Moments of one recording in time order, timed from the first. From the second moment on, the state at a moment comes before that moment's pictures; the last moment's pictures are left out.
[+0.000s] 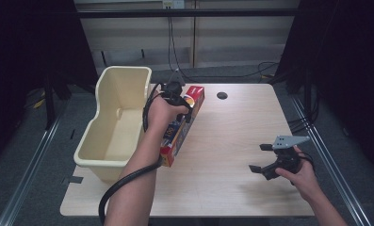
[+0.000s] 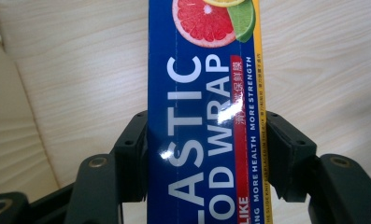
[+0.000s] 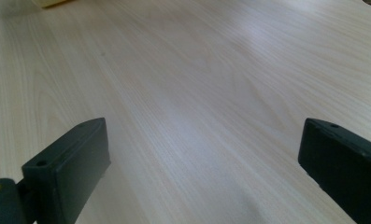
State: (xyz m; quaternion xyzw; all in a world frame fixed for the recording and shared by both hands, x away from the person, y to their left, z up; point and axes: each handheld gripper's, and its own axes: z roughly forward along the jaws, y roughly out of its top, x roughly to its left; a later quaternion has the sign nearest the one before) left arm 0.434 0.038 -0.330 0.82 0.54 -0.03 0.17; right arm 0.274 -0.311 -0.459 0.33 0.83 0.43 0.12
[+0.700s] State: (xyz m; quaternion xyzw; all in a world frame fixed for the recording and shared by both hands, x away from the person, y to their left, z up) left arm 0.427 0.067 -0.293 0.81 0.56 -0.03 0.16; right arm 0.274 -0.311 -0.459 0.33 0.83 0.43 0.11
